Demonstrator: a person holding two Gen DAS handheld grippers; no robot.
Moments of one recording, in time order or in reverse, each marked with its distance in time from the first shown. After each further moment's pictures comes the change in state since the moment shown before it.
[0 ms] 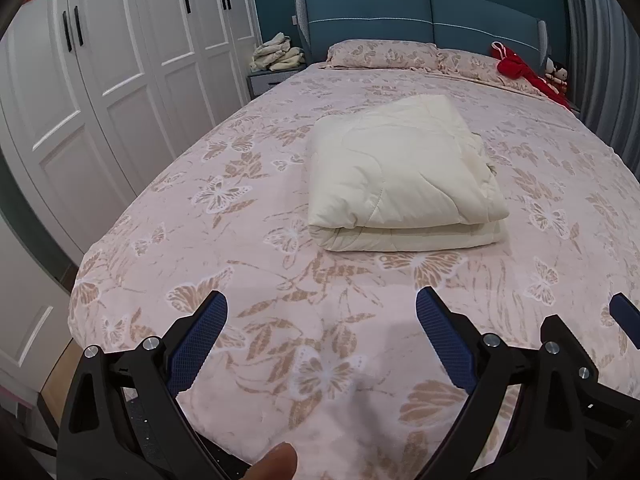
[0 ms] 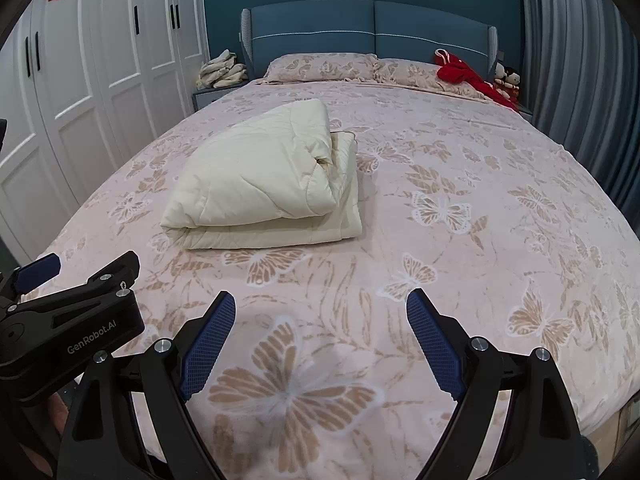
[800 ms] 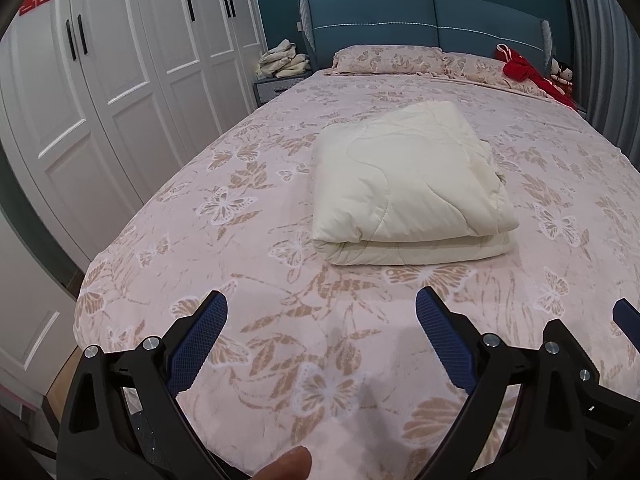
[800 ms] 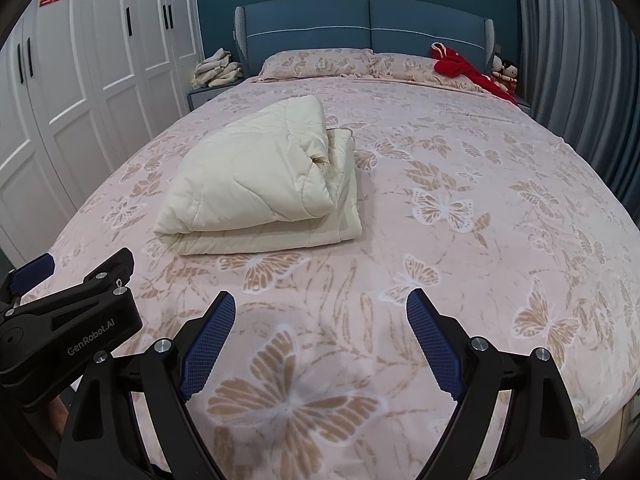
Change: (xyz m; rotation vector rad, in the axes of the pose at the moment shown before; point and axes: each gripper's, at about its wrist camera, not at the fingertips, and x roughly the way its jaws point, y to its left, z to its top) left arm 0.007 -0.006 0.008 0.007 -0.029 0.036; right arm 0.009 0.001 0.005 0.024 0.014 0.000
